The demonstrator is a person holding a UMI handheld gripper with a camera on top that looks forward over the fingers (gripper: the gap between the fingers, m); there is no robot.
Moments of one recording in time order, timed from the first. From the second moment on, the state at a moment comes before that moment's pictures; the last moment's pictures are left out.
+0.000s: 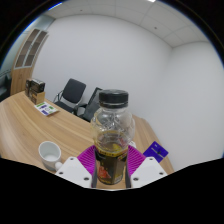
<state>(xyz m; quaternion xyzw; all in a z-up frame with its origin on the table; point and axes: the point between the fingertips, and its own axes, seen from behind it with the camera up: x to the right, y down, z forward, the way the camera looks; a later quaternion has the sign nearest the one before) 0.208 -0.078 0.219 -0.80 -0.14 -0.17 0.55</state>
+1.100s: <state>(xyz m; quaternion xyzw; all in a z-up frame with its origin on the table) 0.181 -0.187 0.150 -0.86 -0.03 0.00 0.50</state>
